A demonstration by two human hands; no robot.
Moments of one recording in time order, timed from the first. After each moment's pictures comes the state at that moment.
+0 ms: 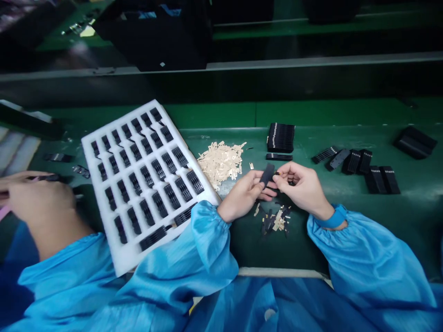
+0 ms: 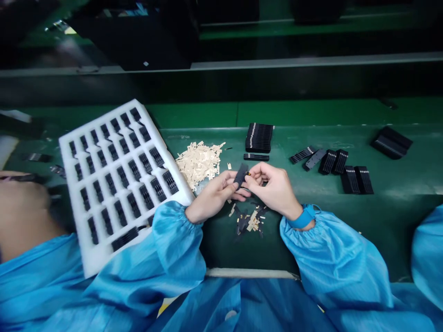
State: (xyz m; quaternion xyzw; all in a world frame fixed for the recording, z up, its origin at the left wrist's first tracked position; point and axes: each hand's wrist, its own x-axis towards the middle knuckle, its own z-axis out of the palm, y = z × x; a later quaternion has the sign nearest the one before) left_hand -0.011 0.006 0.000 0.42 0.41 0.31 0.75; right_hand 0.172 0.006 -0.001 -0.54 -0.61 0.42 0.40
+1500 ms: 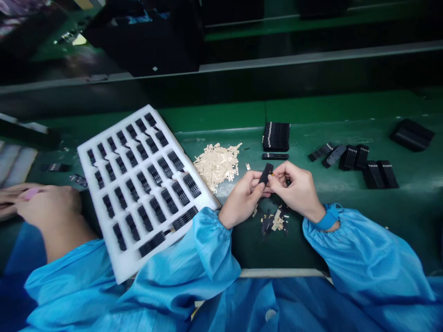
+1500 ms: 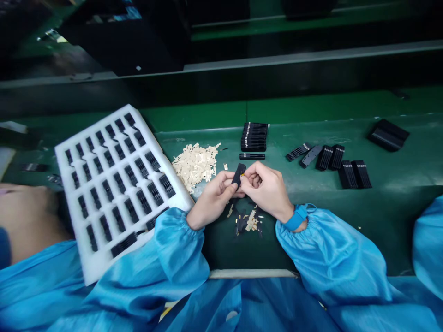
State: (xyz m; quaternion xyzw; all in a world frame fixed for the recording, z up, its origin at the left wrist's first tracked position) left_hand -0.005 0.000 0.000 0.45 0.41 0.35 0.71; right_hand 0.159 0.000 0.002 -0.56 -0.65 0.30 0.42
